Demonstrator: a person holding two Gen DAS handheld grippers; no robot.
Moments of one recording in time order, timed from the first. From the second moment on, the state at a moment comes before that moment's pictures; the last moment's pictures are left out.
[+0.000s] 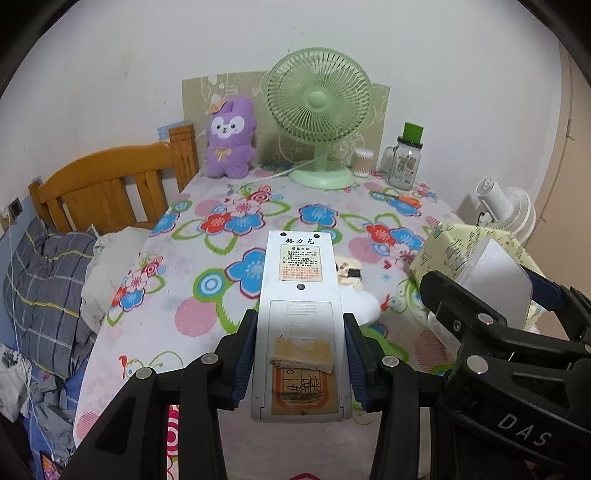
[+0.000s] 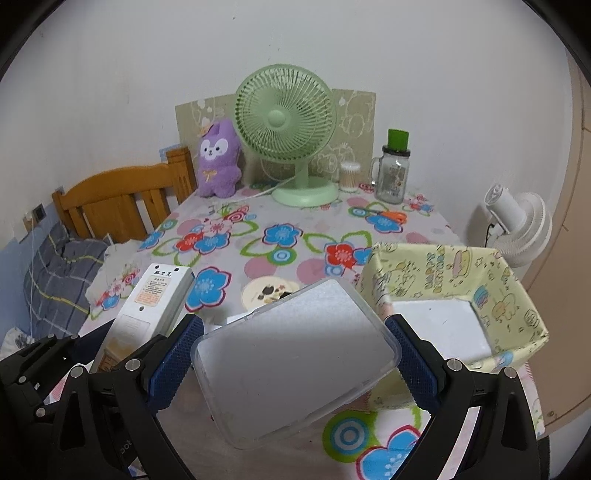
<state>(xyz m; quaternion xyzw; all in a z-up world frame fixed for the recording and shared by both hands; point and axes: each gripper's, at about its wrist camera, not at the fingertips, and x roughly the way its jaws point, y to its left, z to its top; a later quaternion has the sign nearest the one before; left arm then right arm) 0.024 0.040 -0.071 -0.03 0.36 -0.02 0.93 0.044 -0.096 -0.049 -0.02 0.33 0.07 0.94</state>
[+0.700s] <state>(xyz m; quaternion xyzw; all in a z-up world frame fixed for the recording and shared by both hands) 0.028 -0.007 -0.041 -0.03 0.34 -0.03 0.94 0.045 -0.144 -0.014 -0.01 0.30 0.05 0.95</state>
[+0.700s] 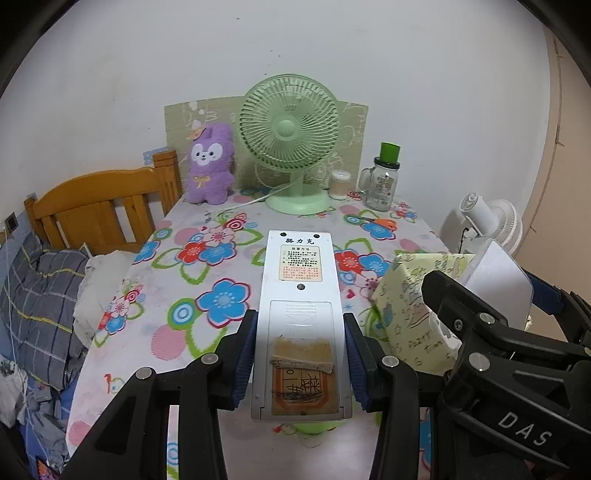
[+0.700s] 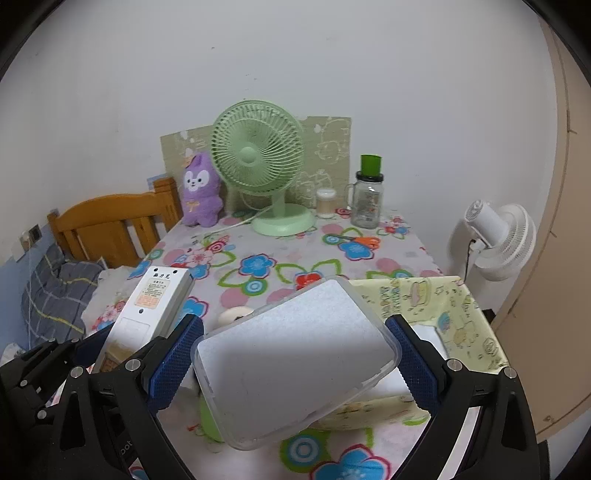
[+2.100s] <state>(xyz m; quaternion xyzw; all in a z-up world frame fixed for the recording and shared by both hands) 0.062 -0.132 -0.053 -0.02 0.34 -0.04 0.94 0.083 -0.269 -0.027 -0.01 0.30 0.03 0.95</state>
